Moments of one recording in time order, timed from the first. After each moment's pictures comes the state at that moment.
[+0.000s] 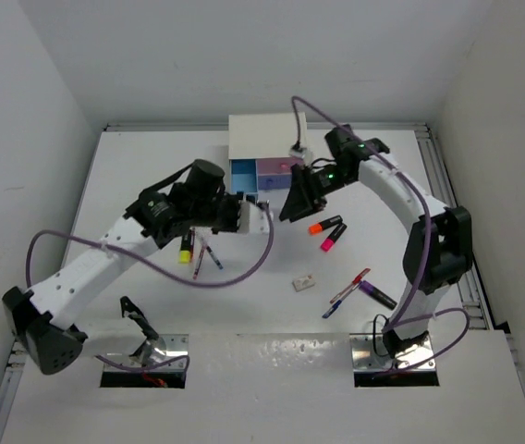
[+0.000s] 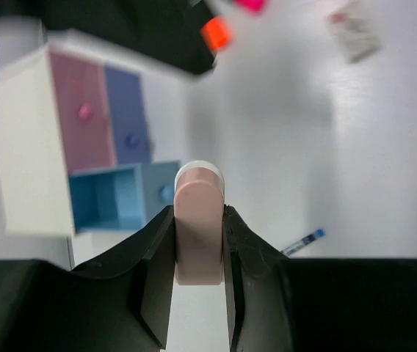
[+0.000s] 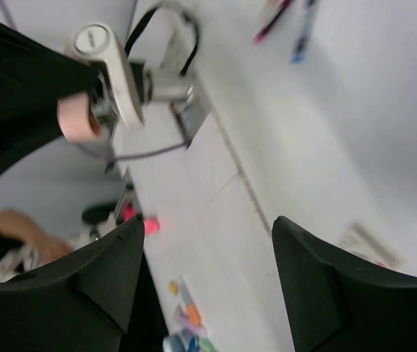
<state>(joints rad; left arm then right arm) -0.71 1.18 1.23 -0.74 0.34 1.01 0.38 1.79 1.51 -0.98 -1.08 -0.02</state>
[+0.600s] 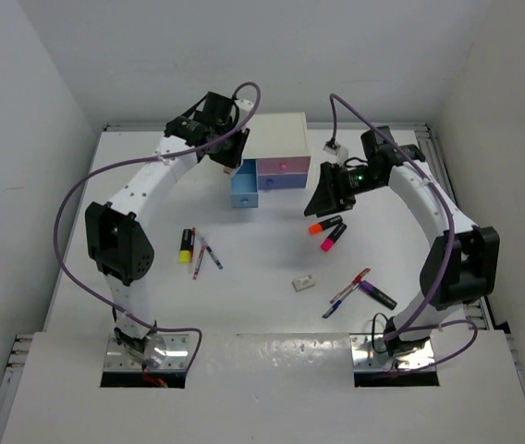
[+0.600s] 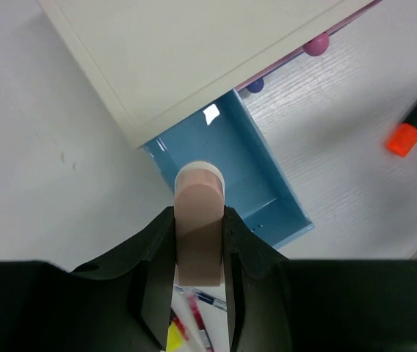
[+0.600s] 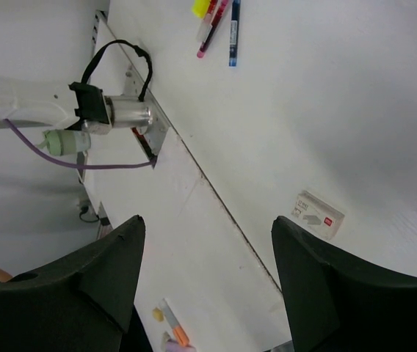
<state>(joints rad) -0.43 1.87 1.89 -0.81 0.04 0.05 0.17 1.64 1.39 -0.96 -0.97 -0.04</state>
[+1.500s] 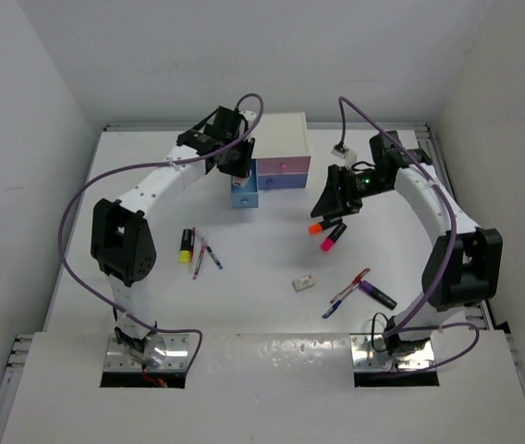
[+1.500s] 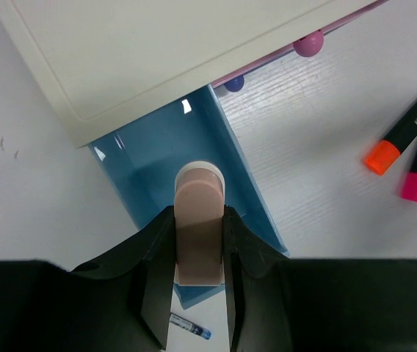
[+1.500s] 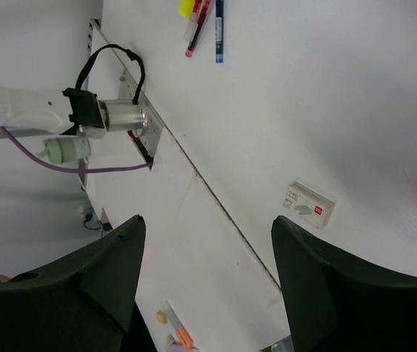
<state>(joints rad) -0.46 1.88 1.76 -0.69 0.02 -0.14 0.11 1.62 1.33 -0.97 -0.97 -0.05</state>
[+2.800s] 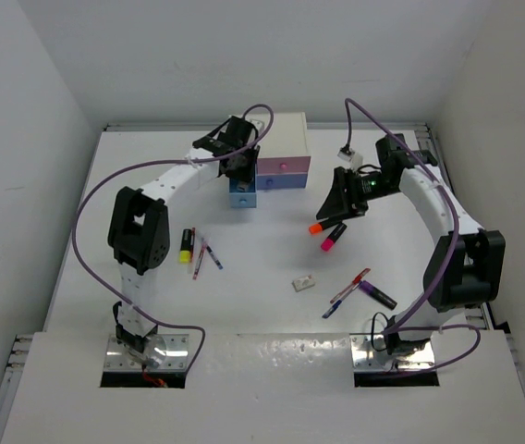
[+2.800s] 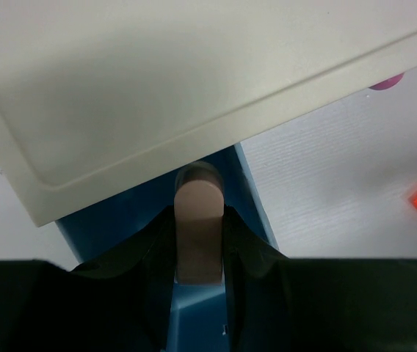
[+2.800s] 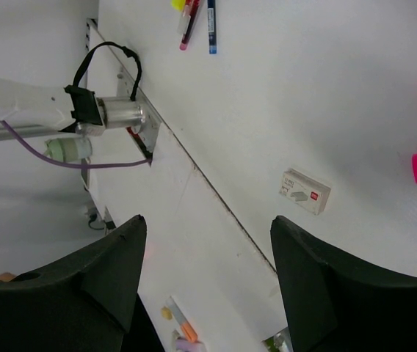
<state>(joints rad) -0.47 2.02 1.77 -0.60 -0.05 -0.16 0.07 1.61 1.32 -1.02 -0.97 -0.09</state>
